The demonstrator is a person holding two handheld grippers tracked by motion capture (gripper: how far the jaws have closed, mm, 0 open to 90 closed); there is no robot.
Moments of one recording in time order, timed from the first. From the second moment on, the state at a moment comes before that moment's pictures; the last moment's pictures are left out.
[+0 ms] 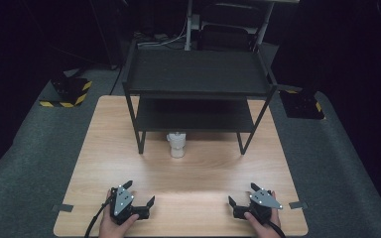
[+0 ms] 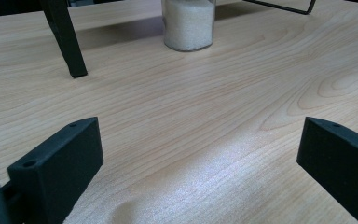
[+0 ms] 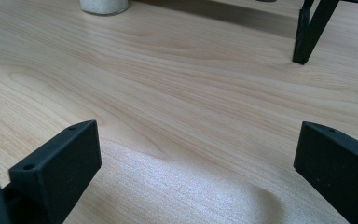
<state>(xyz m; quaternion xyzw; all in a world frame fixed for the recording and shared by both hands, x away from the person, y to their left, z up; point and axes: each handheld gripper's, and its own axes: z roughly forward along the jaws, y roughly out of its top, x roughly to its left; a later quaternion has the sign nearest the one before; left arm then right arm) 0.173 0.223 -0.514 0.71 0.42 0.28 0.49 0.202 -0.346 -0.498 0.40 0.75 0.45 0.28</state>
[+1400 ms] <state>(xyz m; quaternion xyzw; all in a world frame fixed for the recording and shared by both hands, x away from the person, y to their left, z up) 0.171 0.204 -0.486 0.69 0.44 0.30 0.50 0.203 -0.352 -0.500 0.40 0.74 0.46 0.27</state>
